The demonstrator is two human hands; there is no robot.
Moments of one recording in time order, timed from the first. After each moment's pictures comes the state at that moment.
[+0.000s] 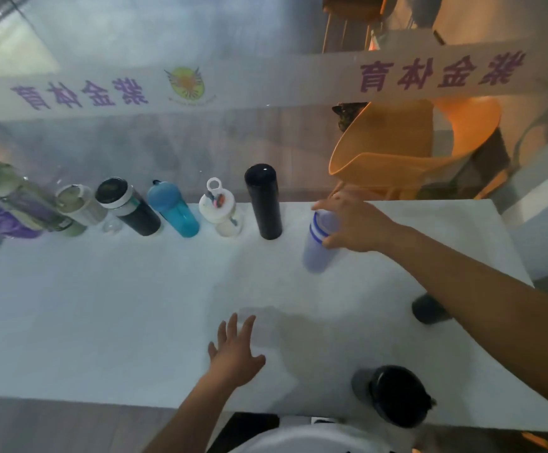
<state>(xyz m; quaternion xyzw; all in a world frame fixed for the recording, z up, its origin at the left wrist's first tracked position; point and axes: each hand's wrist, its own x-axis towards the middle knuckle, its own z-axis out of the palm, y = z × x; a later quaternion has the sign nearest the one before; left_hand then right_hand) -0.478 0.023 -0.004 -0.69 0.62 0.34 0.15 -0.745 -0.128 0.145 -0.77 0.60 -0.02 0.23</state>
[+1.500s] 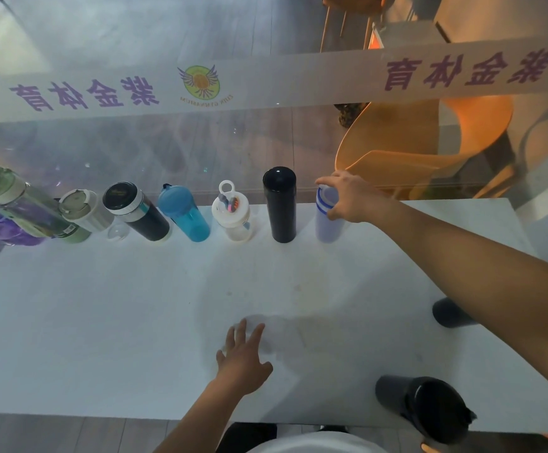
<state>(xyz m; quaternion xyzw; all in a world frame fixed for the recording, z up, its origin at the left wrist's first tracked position) -0.444 0.009 -0.024 -0.66 0.64 0.35 0.17 -0.718 -0.203 0.122 -0.74 0.64 -0.01 0.20</state>
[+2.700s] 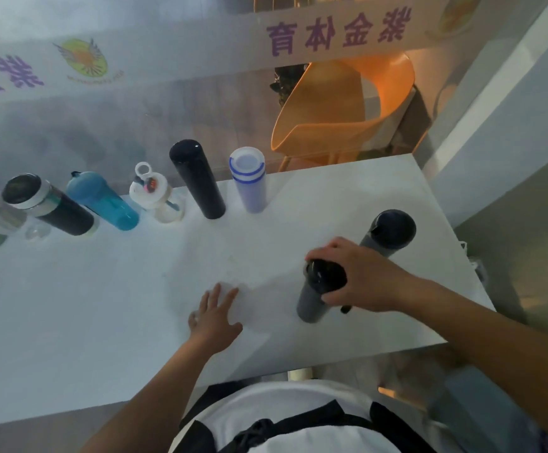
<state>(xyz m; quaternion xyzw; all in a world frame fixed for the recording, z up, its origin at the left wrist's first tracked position) -0.511 0.016 -0.036 -0.63 0.70 0.30 0.17 -0.807 0.047 0.146 -0.70 0.62 -0.03 0.35</state>
